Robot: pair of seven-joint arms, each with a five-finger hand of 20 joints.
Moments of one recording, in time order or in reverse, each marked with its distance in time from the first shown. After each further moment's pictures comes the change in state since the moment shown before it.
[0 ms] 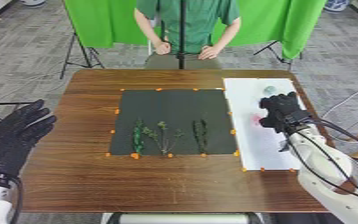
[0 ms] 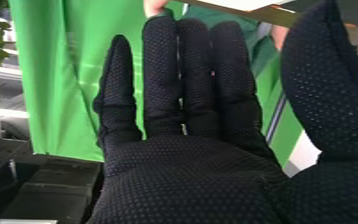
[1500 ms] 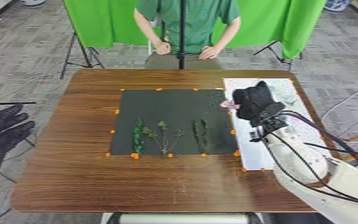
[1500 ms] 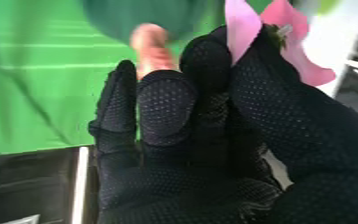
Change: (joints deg) left arm 8.0 -0.2 -9.8 -2.0 0.0 0.0 -2.1; right arm 17.0 -2.6 -20.8 3.3 2.1 21.2 -5.7
